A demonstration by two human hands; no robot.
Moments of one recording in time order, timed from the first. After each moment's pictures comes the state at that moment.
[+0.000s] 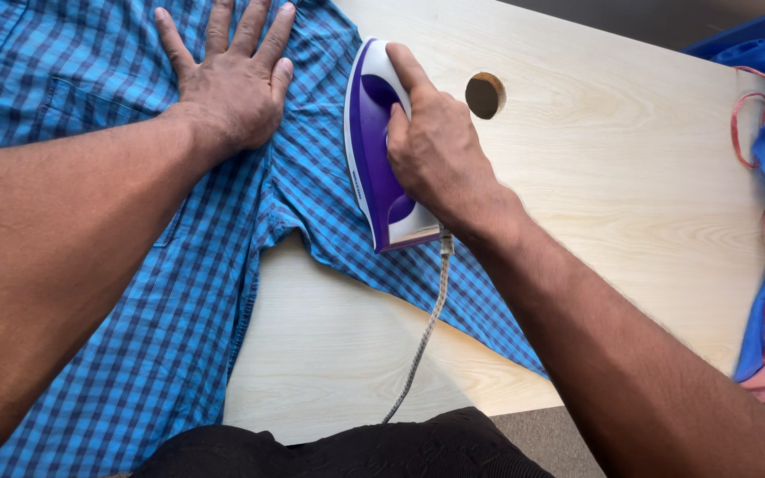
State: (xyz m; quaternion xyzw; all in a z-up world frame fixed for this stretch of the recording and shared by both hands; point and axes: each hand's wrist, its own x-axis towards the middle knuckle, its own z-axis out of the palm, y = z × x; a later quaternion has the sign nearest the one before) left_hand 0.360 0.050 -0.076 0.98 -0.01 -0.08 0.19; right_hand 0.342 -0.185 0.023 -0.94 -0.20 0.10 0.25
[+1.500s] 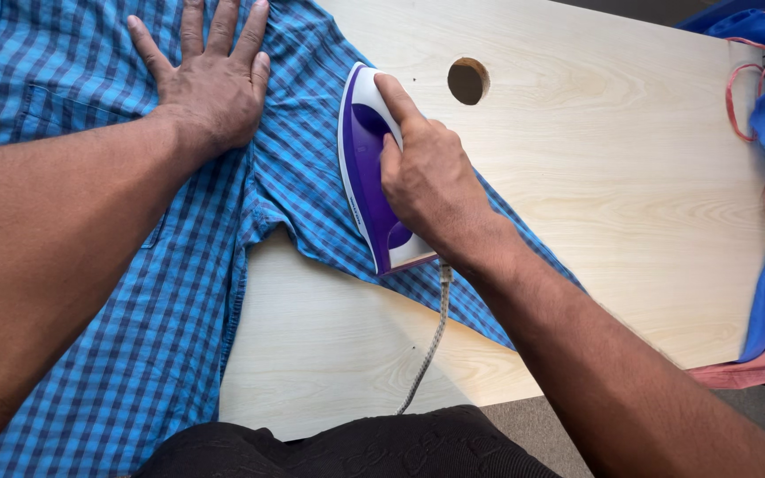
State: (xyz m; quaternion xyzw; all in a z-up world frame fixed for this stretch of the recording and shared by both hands) left_hand 0.360 0.043 -0.076 0.98 0.01 -0.08 0.17; right_hand 0.306 -0.202 0.034 -0.94 -0.18 0.11 0.26
